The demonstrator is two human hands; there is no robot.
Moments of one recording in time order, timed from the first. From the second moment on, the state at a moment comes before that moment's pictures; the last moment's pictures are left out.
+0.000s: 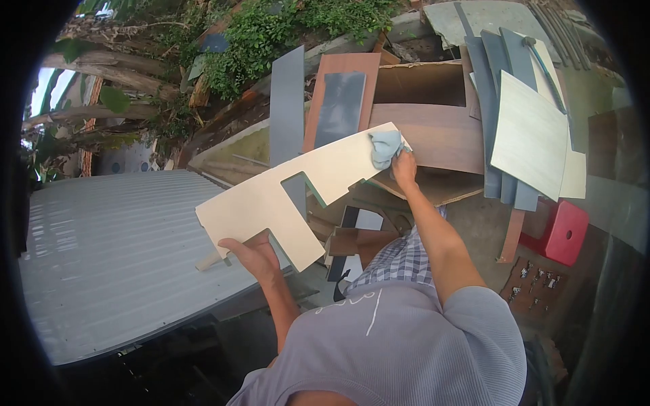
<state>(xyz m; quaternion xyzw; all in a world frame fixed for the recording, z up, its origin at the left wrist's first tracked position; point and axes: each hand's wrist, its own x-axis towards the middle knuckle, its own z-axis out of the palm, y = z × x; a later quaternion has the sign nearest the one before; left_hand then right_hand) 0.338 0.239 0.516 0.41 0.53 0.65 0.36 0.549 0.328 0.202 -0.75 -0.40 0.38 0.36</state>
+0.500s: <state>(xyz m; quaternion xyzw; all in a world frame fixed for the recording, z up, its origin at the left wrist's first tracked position) 0.344 0.242 0.519 0.38 0.60 0.63 0.31 0.568 0.391 0.124 -0.79 -0.41 0.38 0.27</state>
